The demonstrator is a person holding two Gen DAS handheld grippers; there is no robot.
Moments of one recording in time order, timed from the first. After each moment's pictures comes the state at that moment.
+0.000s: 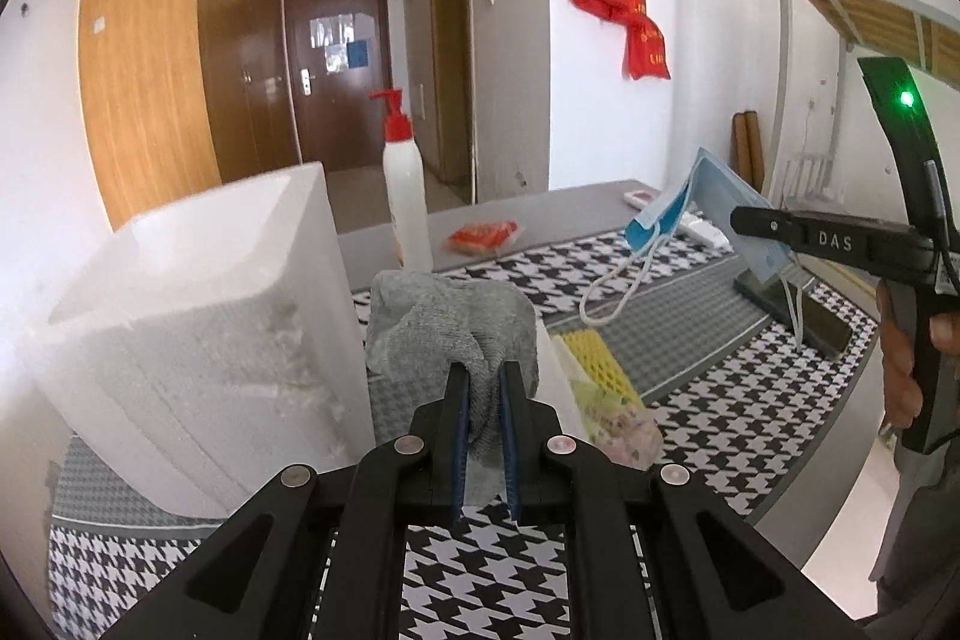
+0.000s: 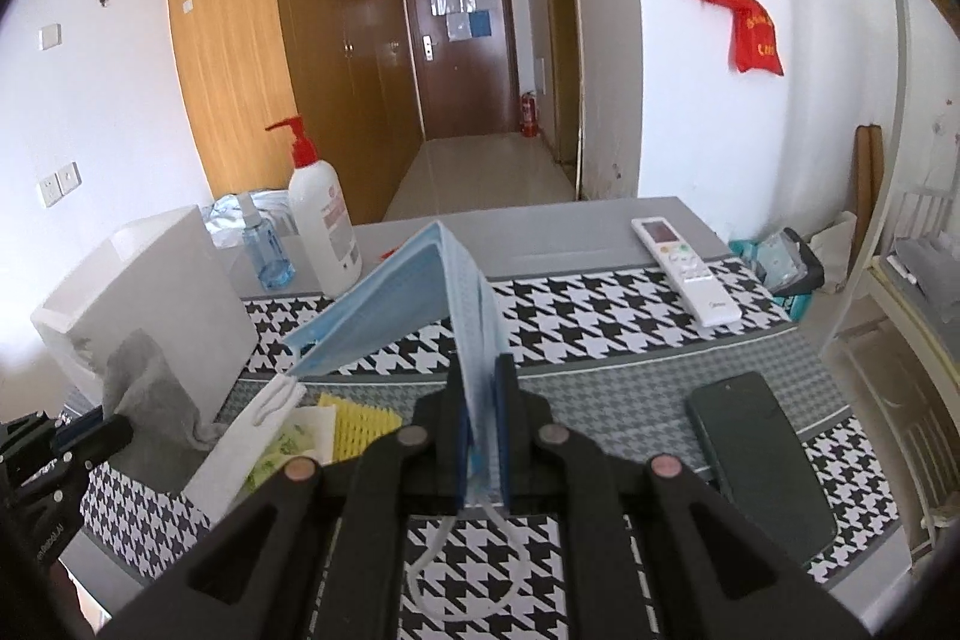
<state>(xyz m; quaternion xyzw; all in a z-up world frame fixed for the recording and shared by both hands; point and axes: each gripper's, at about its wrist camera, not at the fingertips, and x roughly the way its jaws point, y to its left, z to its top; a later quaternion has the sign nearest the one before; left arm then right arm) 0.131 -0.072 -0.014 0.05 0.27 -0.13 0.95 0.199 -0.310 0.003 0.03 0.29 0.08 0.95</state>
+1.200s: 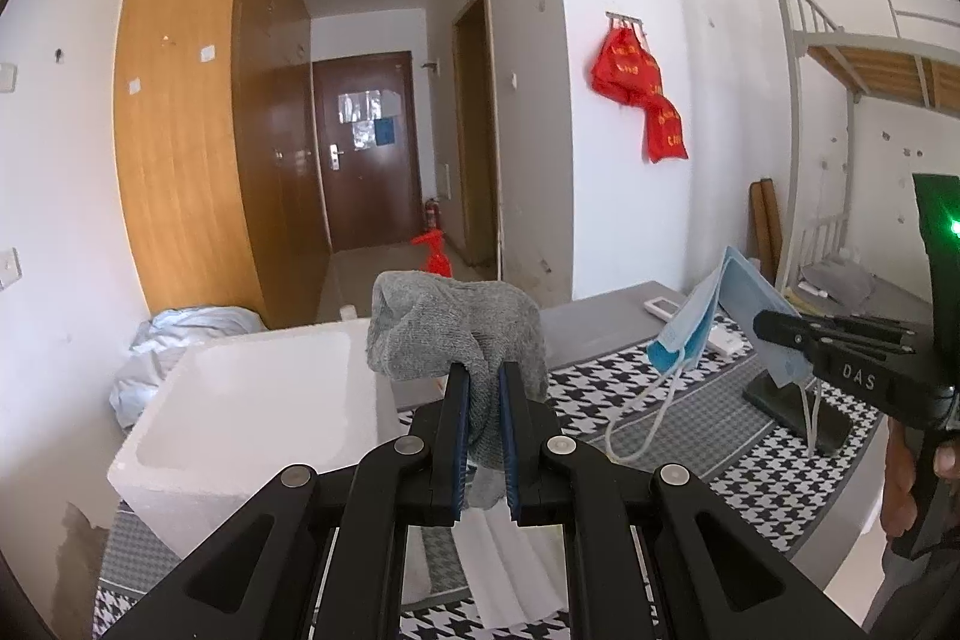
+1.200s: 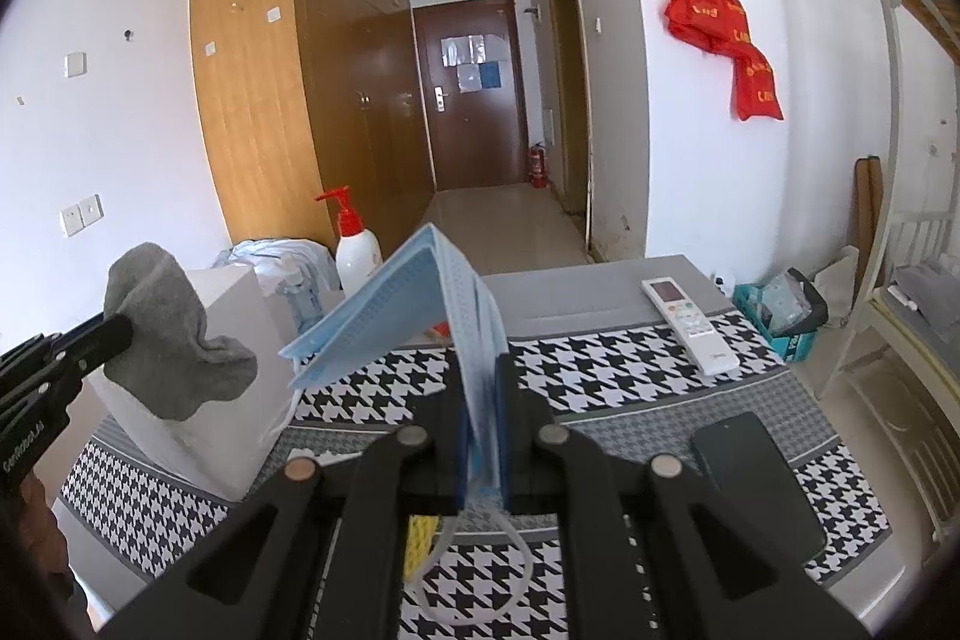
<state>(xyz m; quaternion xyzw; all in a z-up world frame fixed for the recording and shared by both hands) 0.130 -0.070 0.047 0.05 0.18 -0.10 0.98 0.173 -0.294 0.038 0.03 0.23 0.09 0.97</state>
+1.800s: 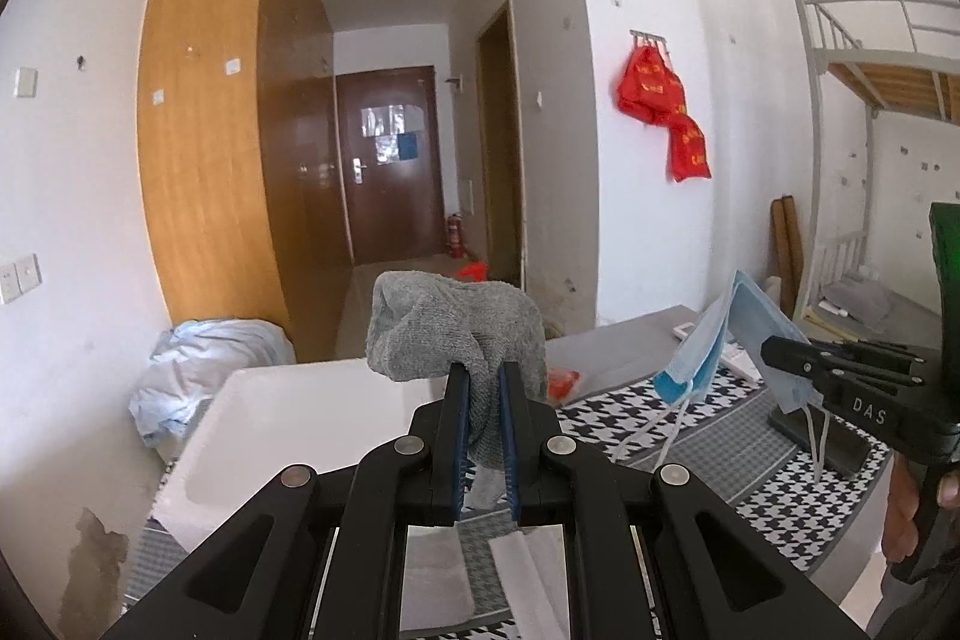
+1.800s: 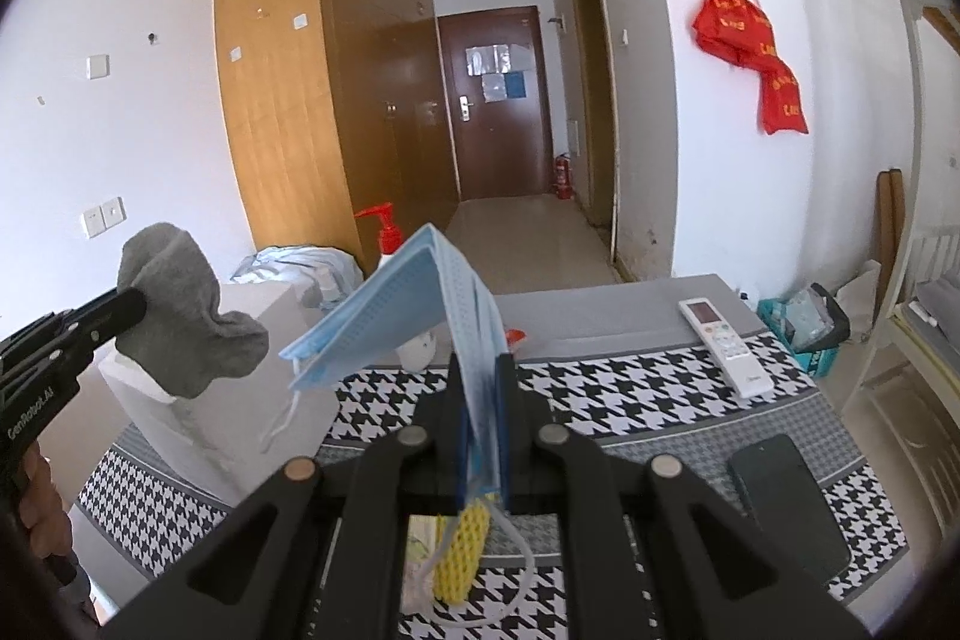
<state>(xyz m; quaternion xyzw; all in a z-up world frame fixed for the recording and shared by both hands) 0.130 -0.056 0.062 0.04 0.16 -0.07 0.98 0.180 -0.271 0.046 0.03 0.22 0.12 0.97</state>
